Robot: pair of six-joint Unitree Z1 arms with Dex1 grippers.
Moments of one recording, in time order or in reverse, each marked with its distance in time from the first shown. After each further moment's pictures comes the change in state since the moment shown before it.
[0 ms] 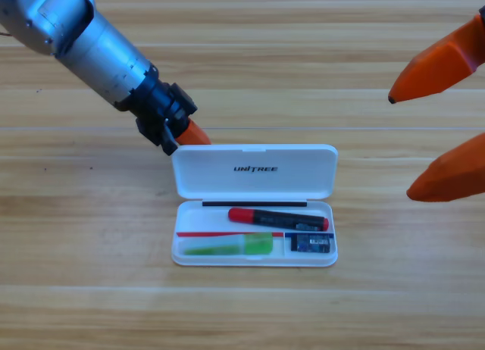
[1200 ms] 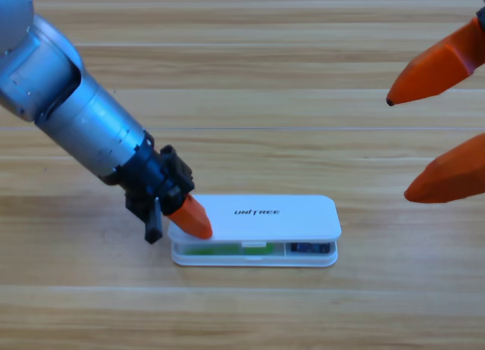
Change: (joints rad) arm 0 -0.165 -0.165 0.331 -0.147 0.035 -0.008; arm 1 0.000 0.006 0.000 0.000 0.001 0.002
